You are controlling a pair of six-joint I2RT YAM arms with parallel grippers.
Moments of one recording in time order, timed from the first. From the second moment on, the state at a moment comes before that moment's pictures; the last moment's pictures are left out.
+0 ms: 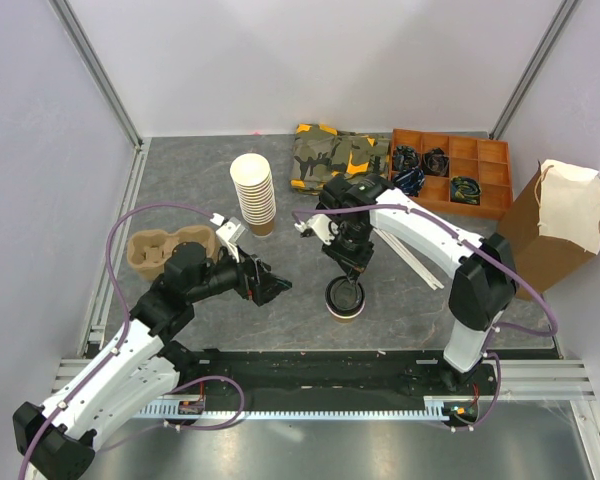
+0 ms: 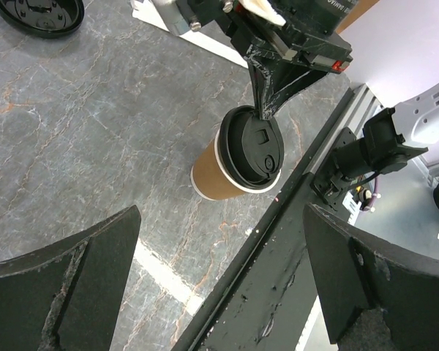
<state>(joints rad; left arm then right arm) -0.57 0.67 0.55 -0.16 0.45 -0.41 0.72 1.78 1.59 -1.34 -0.29 -0.33</state>
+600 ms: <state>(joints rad) -0.57 0.68 0.54 -0.15 0.46 -0.41 0.72 1.78 1.62 -1.35 -0.33 -0.36</state>
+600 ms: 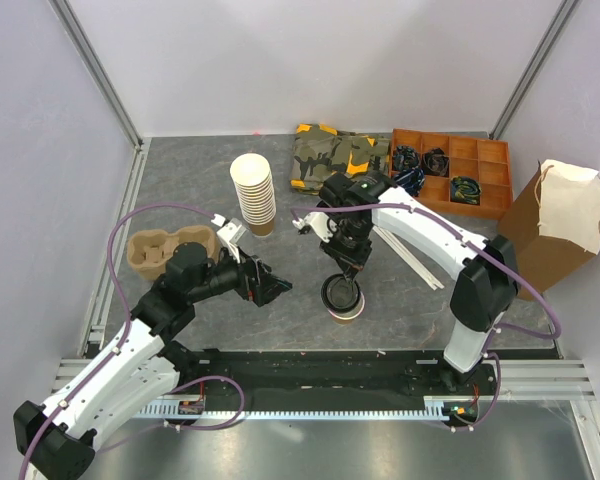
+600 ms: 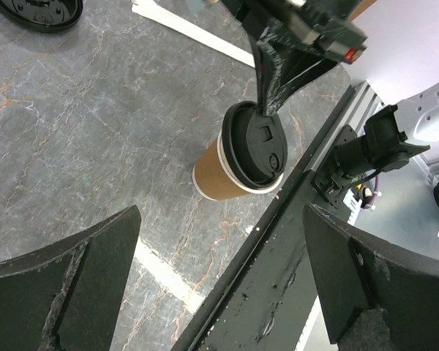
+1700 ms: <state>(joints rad) -0.57 0.68 0.53 -0.14 0.47 -0.41 0.77 1.75 1.54 -1.35 -0.29 -0.39</state>
